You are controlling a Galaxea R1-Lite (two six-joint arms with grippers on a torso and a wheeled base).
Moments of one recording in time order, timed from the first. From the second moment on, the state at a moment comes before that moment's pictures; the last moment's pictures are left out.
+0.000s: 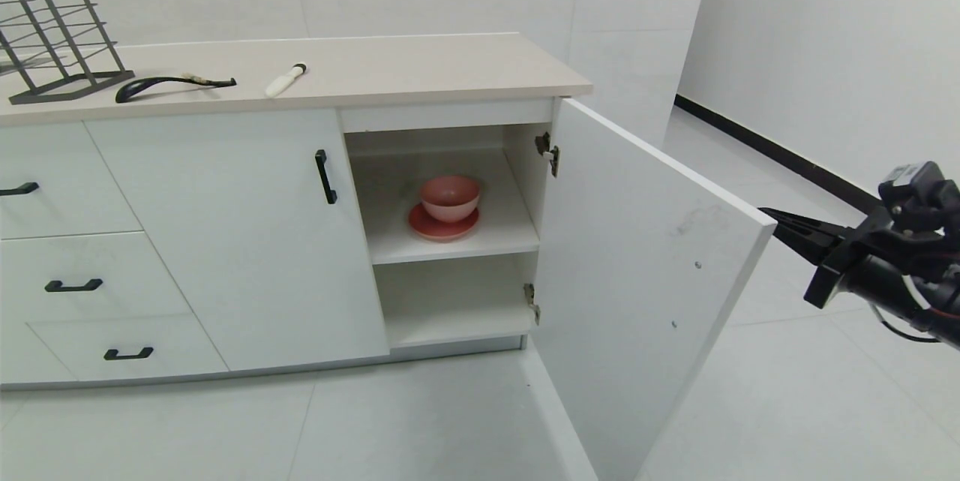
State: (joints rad) left arm 0.00 0.00 0.00 0.00 -0.06 -0.02; right arm -0.03 1.64 -0.35 -1.25 0.56 -0.27
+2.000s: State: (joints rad) left arm 0.00 0.00 0.00 0.00 -0.05 -0.02; right arm 0.32 1.85 -0.46 -1.40 0.64 -0.27
